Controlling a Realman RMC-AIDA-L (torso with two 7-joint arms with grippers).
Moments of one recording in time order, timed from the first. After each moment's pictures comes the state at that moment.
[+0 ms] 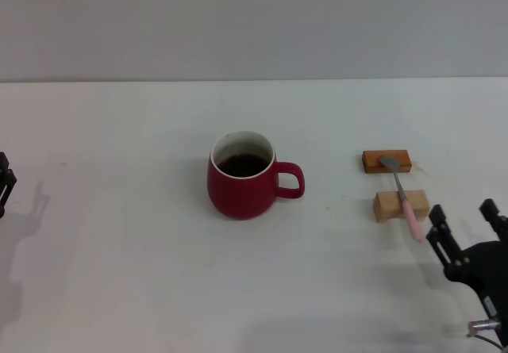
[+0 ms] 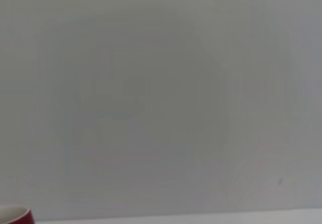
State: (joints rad) left arm -0.23 -2.07 -0.80 -0.21 2.12 1.25 0.01; right arm 0.19 2.09 0.08 0.48 -1.67 -1.39 -0.12
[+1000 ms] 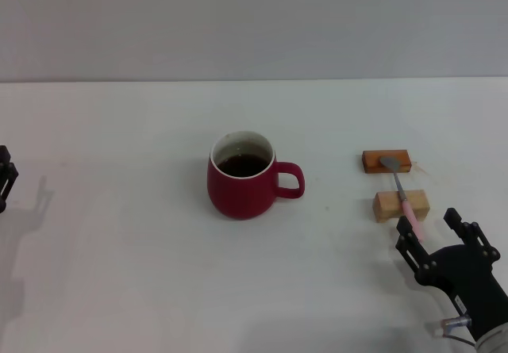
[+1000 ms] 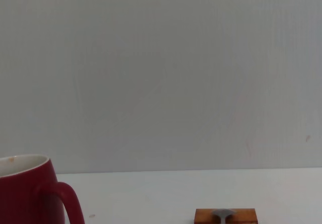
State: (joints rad) left arm -0.24 -2.06 -0.80 -0.21 2.12 1.26 0.02; right arm 0.24 2.09 0.08 0.48 -1.67 -1.23 -0.12
